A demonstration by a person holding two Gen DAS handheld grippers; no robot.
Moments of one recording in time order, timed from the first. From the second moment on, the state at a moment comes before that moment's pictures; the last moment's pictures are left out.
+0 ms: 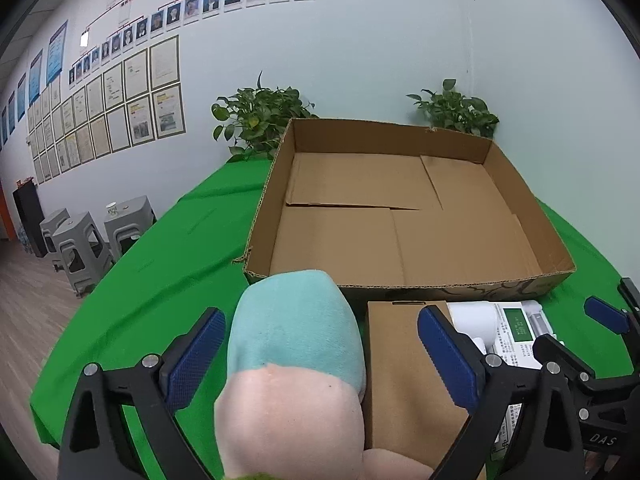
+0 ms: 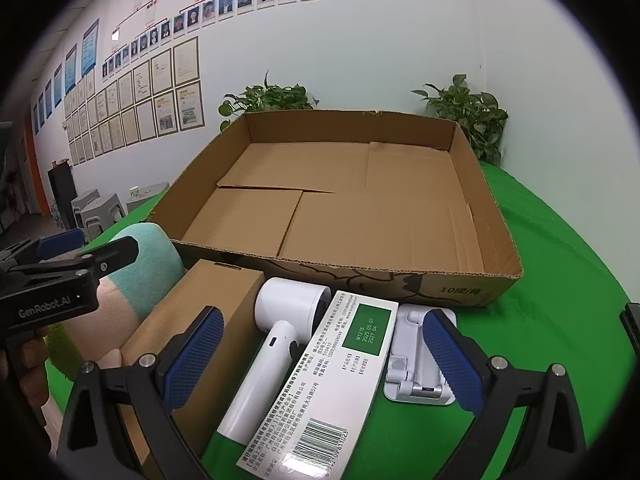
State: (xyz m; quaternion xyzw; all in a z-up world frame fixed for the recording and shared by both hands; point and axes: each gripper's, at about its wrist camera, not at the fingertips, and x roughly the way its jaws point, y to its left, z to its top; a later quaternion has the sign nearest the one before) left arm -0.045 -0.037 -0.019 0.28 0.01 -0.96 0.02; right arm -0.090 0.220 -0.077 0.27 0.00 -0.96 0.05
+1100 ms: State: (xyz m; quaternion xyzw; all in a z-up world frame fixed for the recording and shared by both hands) left arm -0.018 -0.068 0.004 0.28 0.04 -0.96 0.00; right arm -0.089 0.223 -0.074 0.30 -0.02 -0.95 0.09
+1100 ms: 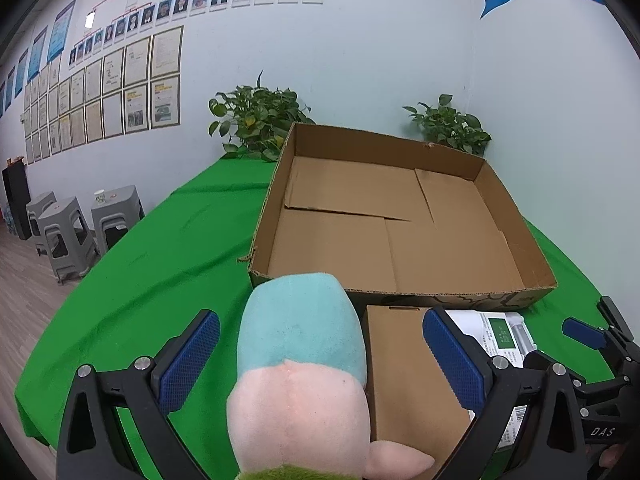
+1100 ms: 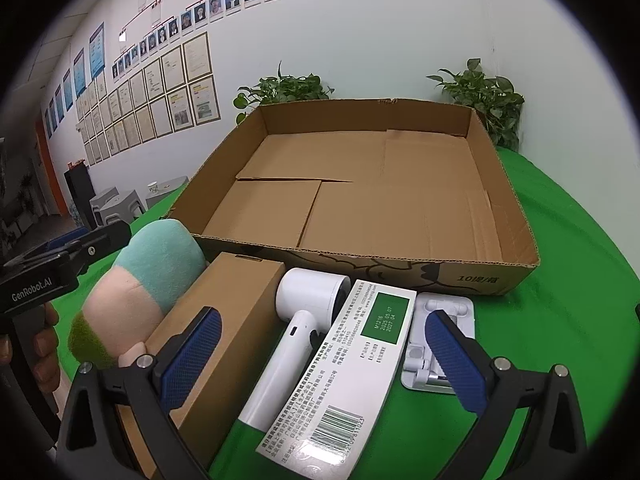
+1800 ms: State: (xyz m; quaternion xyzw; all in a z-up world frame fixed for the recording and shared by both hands) left arm -0.044 -0.100 -0.034 0.37 0.12 -0.92 -0.05; right arm -0.107 0.219 -0.088 0.35 -0.03 -0.93 0.12
